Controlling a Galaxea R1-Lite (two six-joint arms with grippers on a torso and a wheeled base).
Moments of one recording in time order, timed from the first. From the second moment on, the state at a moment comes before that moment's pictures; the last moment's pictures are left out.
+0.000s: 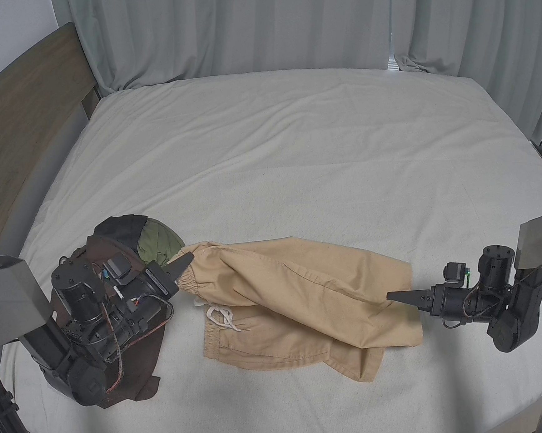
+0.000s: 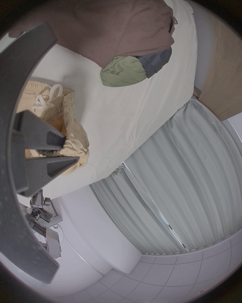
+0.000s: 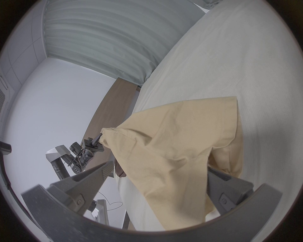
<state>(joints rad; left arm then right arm) -0.28 2.03 -0.45 -1.55 -0.28 -0.75 0.10 2.30 -0.44 -1.54 0.87 0.61</state>
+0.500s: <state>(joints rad) -0.29 2.03 -0.46 -1.55 -0.28 -0.75 0.15 2.36 -0.50 -1.54 0.79 0.61</state>
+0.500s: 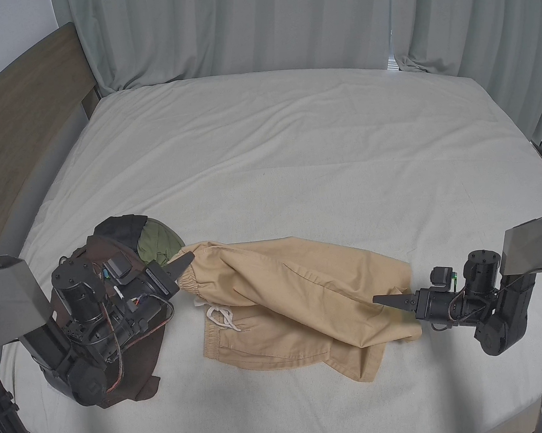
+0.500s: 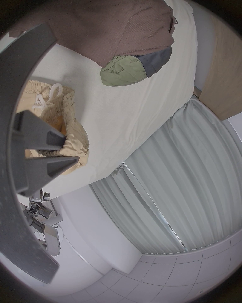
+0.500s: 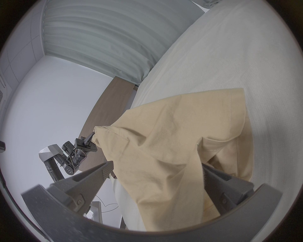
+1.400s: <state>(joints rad) -0.28 2.03 -0.46 -1.55 -0.28 -0.75 0.18 2.41 -0.52 -1.54 0.70 0.65</state>
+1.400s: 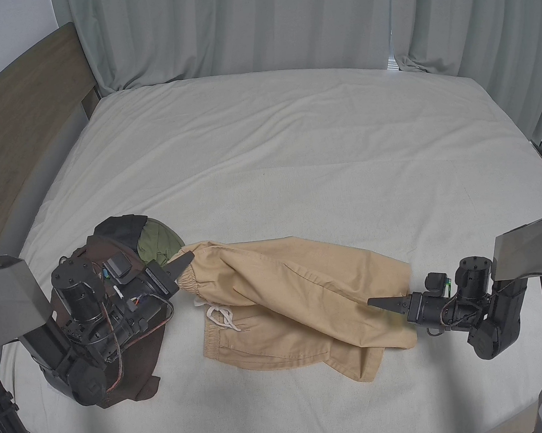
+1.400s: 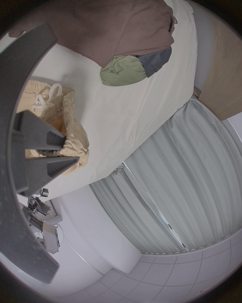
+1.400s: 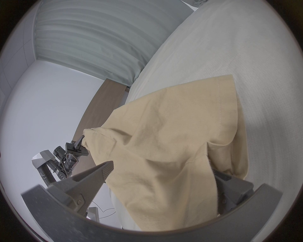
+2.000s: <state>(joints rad) -0.28 2.03 -0.48 -1.55 -0.28 -0.76 0.16 2.35 -0.51 -1.54 0.69 0.66</state>
